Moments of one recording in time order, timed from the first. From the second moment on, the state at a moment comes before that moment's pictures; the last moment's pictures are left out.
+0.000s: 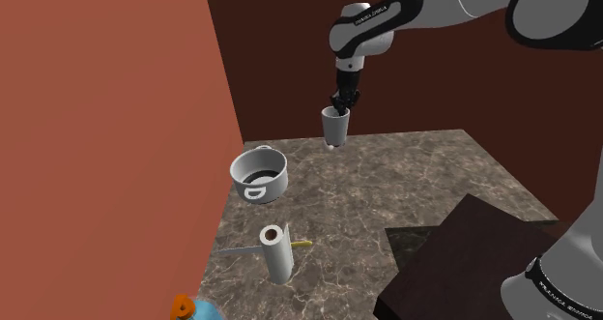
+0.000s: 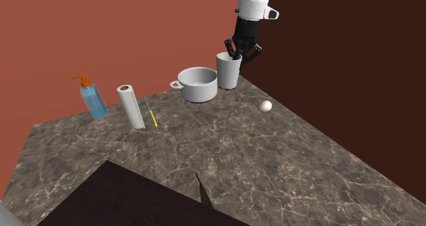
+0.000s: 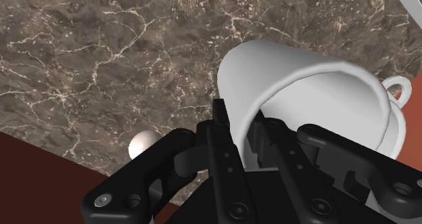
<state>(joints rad) -0.07 0.42 -0.08 -1.62 0.15 1.99 -0.19</state>
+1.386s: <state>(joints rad) 0.03 0.22 -0.04 -1.72 0.13 1.91 -0.04</state>
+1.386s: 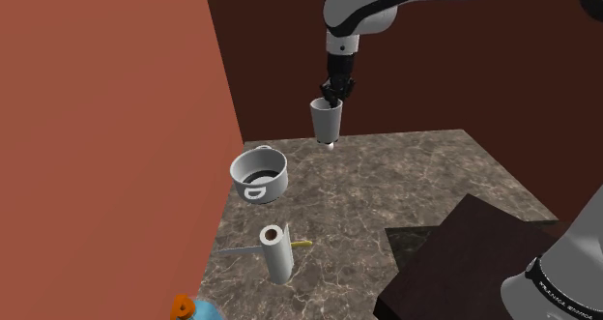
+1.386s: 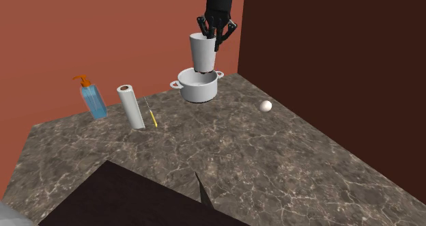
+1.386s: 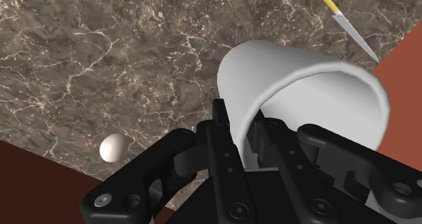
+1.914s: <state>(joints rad) 0.12 0.09 0.03 -1.90 0.12 1.98 0.12</state>
